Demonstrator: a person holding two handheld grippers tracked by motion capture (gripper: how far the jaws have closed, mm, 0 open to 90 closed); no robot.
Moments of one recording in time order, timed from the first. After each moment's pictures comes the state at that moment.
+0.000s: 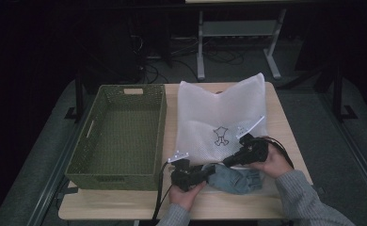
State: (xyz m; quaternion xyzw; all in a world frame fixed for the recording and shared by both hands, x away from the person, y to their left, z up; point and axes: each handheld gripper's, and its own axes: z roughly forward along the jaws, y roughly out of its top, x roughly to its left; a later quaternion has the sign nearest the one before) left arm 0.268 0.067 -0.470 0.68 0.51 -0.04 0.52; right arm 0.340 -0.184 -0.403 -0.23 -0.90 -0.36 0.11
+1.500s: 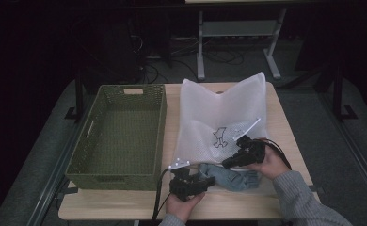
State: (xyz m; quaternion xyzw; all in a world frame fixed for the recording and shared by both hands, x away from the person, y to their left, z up) left arm 0.252 0.062 -0.472 0.71 0.51 -0.05 0.49; right arm 0.342 -0.178 -0.413 -0.24 -0.90 -0.34 0.11
